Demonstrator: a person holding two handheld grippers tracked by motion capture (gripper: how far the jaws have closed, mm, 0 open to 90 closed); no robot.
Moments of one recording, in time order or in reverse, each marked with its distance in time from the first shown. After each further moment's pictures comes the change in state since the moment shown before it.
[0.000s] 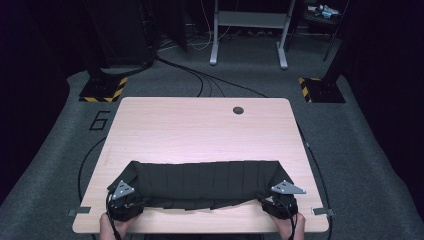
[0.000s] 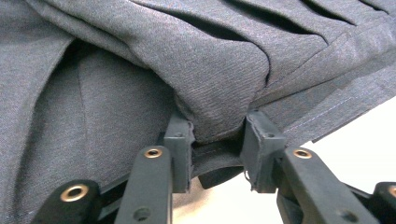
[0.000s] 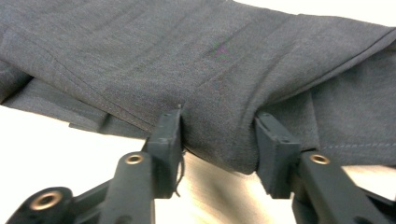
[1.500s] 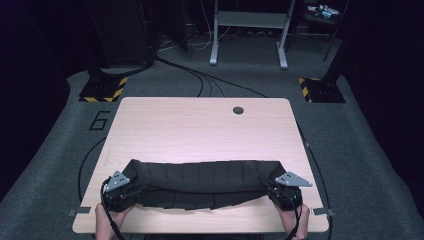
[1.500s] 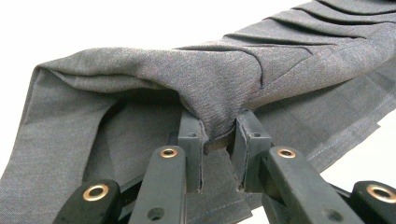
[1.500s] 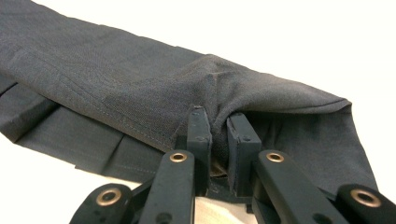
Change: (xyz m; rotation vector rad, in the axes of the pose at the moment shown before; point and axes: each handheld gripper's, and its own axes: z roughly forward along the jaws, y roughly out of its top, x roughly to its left) left arm 0.005 0.034 -0.018 -0.089 -0.008 0.053; right arm -0.005 0.034 -0.019 -0.079 -0.019 -0.053
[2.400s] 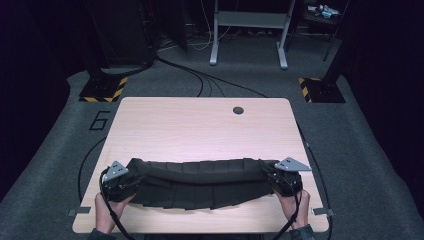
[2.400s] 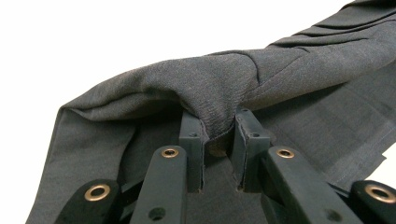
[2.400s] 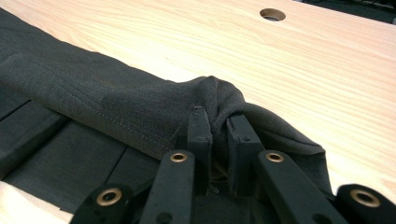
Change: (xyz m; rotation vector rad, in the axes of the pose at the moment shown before) left arm 0.010 0.026 0.000 -0.030 0.006 0.011; right arm -0.010 0.039 0.004 -0.016 -0.017 -0.033
